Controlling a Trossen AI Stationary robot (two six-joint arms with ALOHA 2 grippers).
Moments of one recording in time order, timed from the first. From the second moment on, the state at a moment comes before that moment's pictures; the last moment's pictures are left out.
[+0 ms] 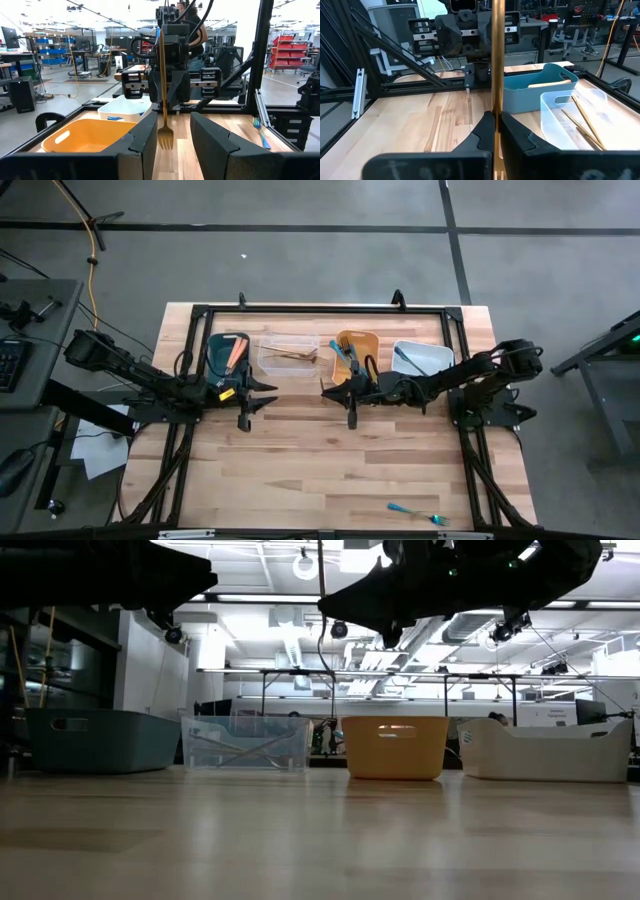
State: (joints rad) left arm -0.28 1.00 0.14 0.99 -0.35 0.04; right arm 0.11 1.59 0.69 0.81 0.15 0.08
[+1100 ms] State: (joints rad) left arm -0.25 1.28 0.33 0.99 -0.37 0.06; right arm 0.11 1.59 0.69 0.81 0.10 0.13
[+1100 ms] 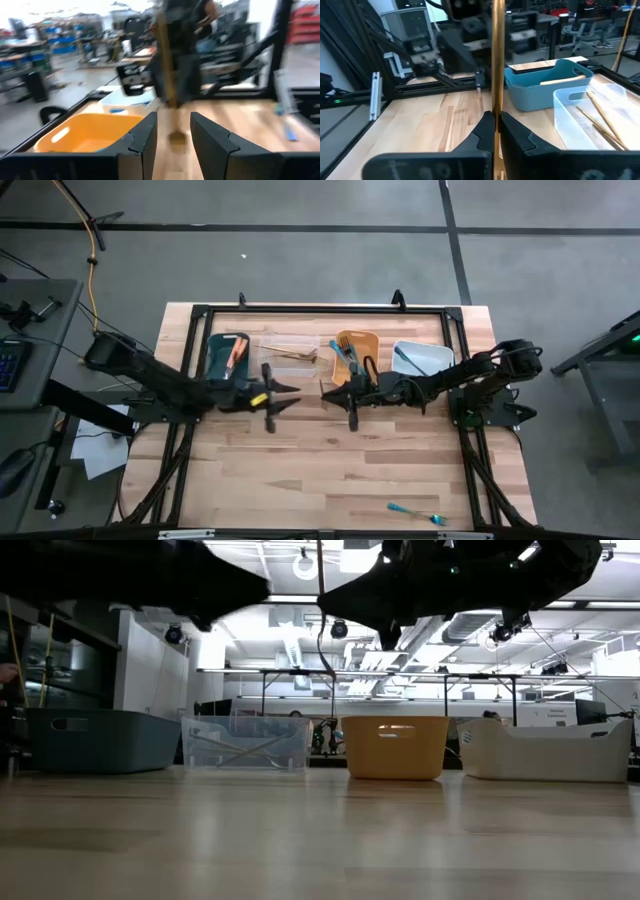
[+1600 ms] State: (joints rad) left arm -0.18 1.54 0.55 0.99 -0.26 0.00; right arm 0.14 1.59 0.69 0.77 0.07 0.13
